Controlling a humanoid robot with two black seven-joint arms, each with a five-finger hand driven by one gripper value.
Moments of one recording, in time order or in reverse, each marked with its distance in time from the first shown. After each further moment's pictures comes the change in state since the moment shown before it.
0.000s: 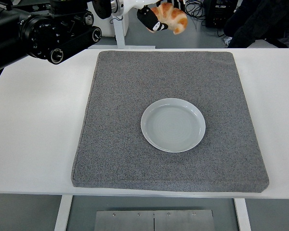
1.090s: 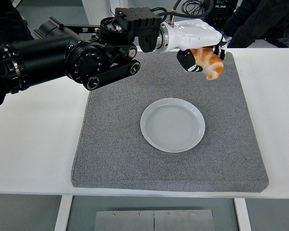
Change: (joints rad) left arm -0.010 -0.115 0.110 -0.083 0.022 -0.001 -0.003; right arm -0.005 0.000 0.000 -0.001 -0.001 -0.001 0.000
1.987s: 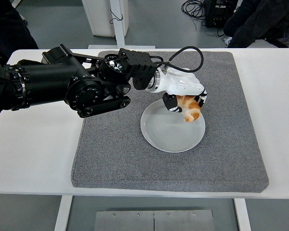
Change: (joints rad) left arm 0.078 0.000 0.149 -0.102 0.125 0.005 -0.010; right arm 0.000 0.000 0.000 0.000 0.000 0.000 0.000
